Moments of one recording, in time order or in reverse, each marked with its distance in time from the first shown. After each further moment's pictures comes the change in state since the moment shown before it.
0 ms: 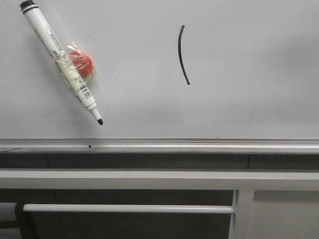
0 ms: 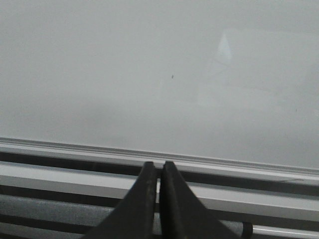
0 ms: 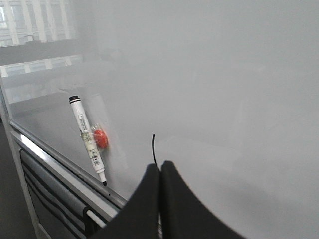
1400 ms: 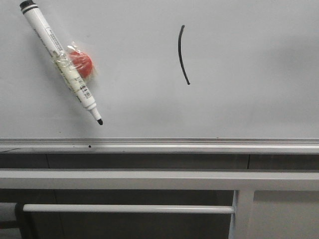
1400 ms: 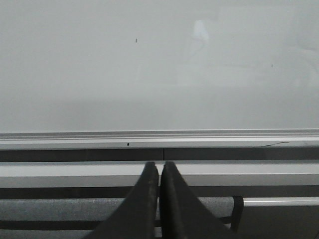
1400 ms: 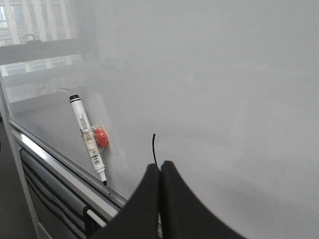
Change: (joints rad) left arm -0.049 -0.030 0.080 -0.101 -0.039 0.160; right arm 0.000 0.000 0.000 0.000 0.000 -0.002
